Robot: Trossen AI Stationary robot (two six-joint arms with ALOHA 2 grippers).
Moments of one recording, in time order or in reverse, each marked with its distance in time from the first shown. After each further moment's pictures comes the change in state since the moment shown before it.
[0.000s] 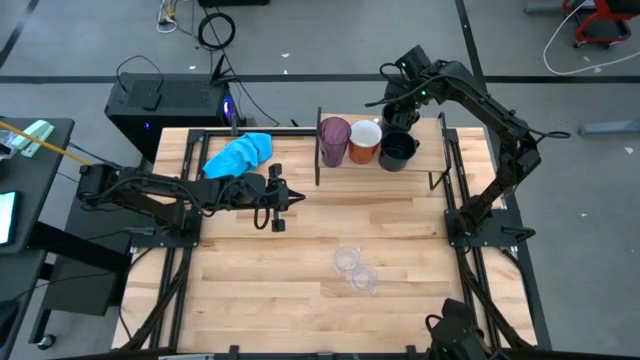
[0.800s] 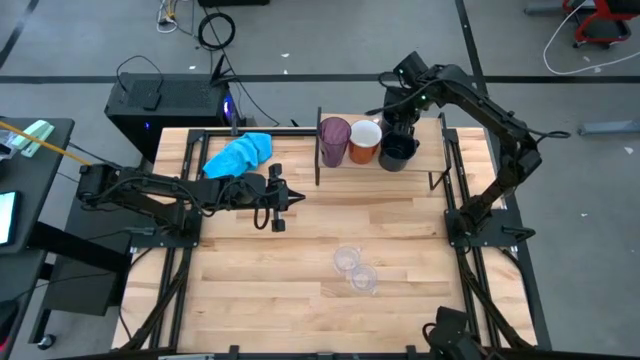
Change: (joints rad) left arm 0.000 0.000 0.000 -0.001 0.000 0.008; right arm 0.016 -0.009 -0.039 -0.052 -0.094 -0.052
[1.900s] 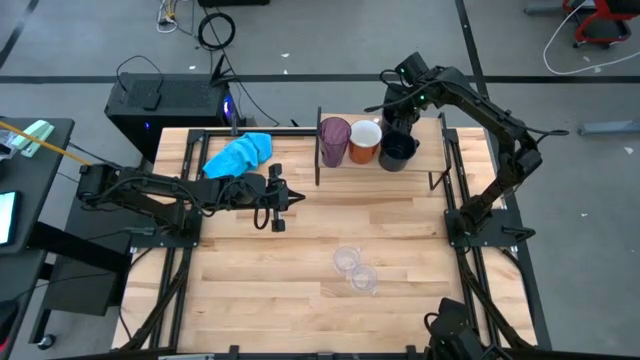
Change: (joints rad) left arm 0.000 0.000 0.000 -0.003 0.000 -0.001; right arm -0.041 0.001 -0.073 0.124 0.025 0.028
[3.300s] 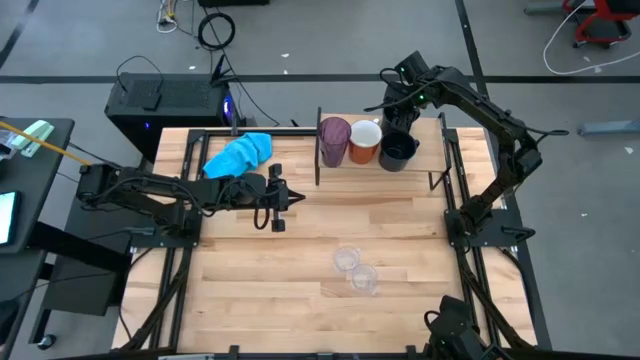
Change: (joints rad) left arm 0.000 0.000 0.000 0.000 0.000 -0.001; right arm 0.000 0.000 0.000 0.029 0.043 0.000
